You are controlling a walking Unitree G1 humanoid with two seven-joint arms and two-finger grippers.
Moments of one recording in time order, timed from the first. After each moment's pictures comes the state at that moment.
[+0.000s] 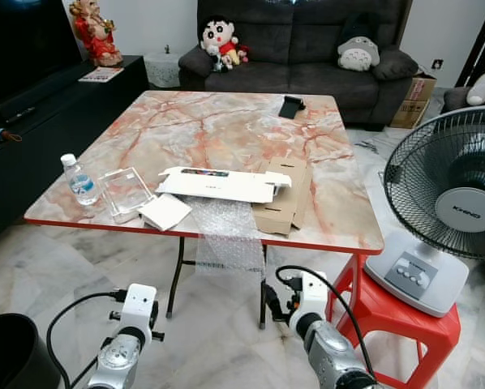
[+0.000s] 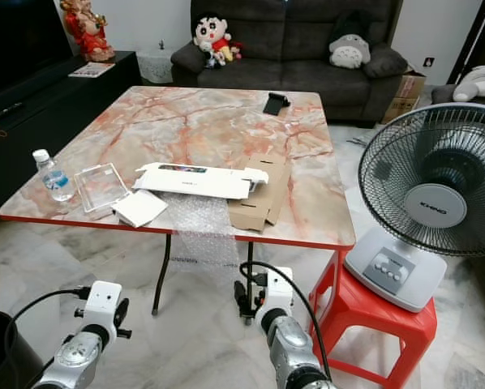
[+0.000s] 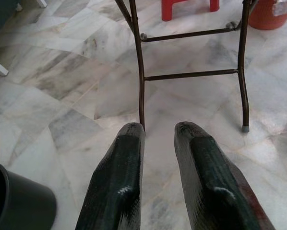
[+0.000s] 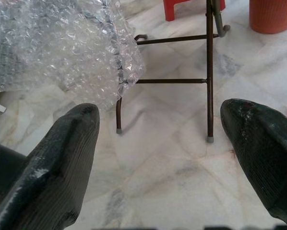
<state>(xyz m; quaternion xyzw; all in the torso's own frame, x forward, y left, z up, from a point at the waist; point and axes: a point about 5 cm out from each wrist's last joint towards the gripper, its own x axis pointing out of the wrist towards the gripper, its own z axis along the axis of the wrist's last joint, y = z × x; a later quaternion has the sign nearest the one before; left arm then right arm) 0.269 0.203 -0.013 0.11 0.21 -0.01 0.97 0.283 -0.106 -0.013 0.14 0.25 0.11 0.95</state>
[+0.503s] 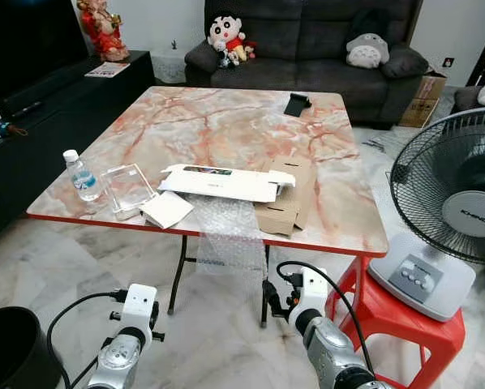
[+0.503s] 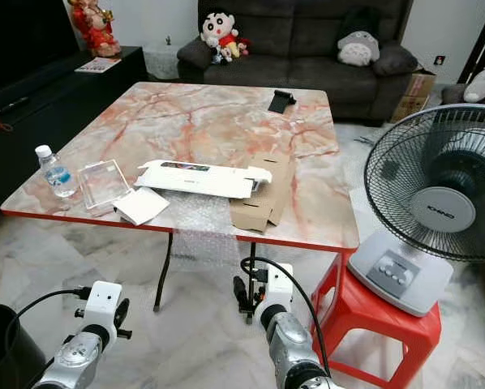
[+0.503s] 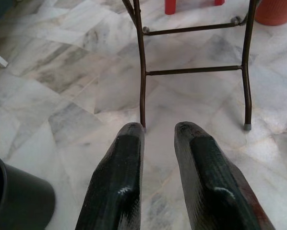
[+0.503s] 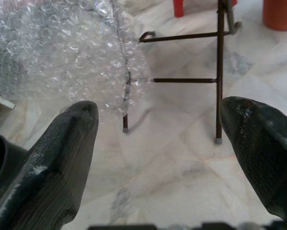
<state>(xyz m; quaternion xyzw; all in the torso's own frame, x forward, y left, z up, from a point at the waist) 0.269 0.203 -0.013 0.11 0.22 -0.01 0.97 0.288 -0.102 -0.008 0.15 0.25 0.12 0.95</state>
